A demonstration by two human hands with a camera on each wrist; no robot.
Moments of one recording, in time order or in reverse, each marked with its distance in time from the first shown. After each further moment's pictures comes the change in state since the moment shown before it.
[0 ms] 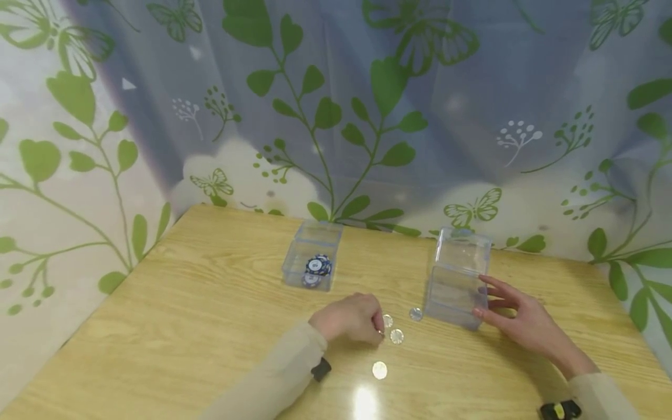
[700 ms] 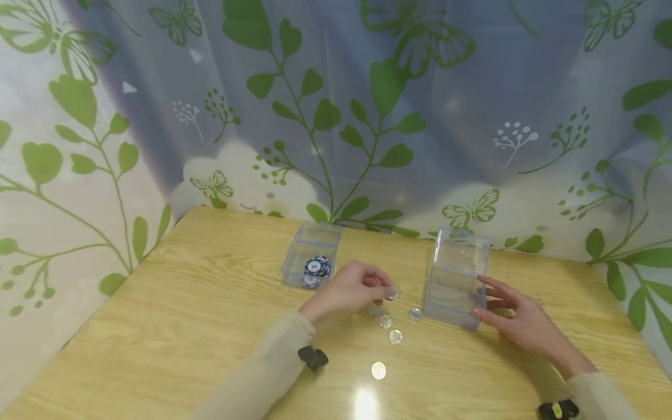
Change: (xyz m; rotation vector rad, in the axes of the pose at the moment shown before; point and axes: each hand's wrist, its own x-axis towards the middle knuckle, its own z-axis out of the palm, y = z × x) left_hand 0.016 -0.006 -0.023 -0.579 0.187 0.138; right_hand -0.001 0.002 0.000 0.008 0.009 -0.027
